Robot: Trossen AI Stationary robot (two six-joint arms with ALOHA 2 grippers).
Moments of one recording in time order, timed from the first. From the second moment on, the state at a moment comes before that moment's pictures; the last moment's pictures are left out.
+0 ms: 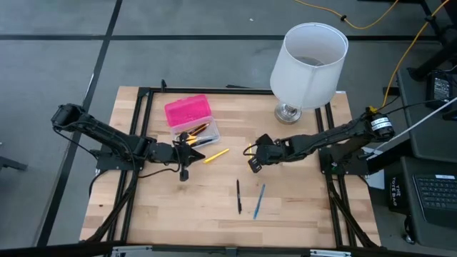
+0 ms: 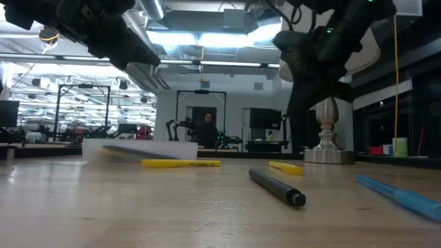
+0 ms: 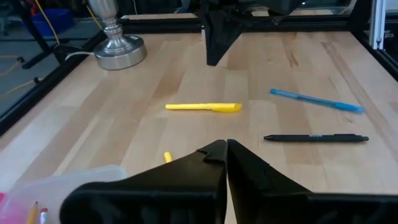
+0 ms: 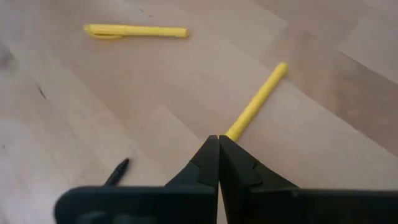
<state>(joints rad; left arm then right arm) -0.28 1.05 0.45 0.18 -0.40 -0.14 0.16 1.52 0.93 -0.46 0.29 1.02</state>
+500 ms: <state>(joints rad) -0.28 1.05 0.45 0.19 -0.40 -0.11 0.05 1.67 0.94 -0.41 0.19 0.96</state>
